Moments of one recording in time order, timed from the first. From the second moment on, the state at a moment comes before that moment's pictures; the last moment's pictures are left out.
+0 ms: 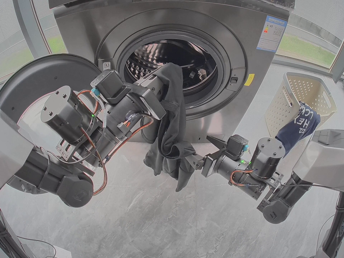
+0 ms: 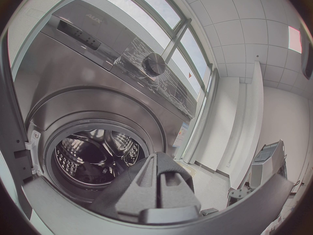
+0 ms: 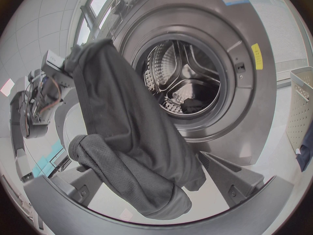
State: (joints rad) left arm -0.62 1.87 -0.86 -1.54 -0.17 -0.17; right arm 0.65 2.11 -0.66 -1.54 0.04 0.19
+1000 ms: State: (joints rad) left arm -0.69 1.86 -0.82 -1.55 -0.17 -0.17; right arm 0.58 2.40 -1.06 -1.44 0.09 0.18
